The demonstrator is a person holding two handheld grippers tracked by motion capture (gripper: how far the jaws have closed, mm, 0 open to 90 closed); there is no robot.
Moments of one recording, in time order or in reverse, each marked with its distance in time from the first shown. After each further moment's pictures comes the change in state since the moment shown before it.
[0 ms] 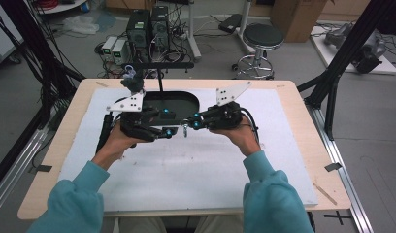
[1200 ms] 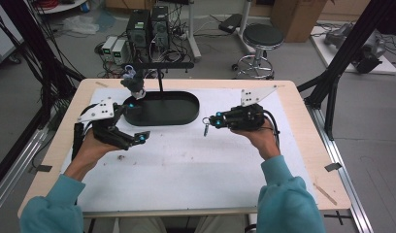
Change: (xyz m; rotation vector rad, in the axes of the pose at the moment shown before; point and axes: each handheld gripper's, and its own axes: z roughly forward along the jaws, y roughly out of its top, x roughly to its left) left arm -0.006 -0.017 -0.059 0.012 0.233 0.051; right arm 0.004 -0.022 -0.050 -0.002 -0.118 0.050
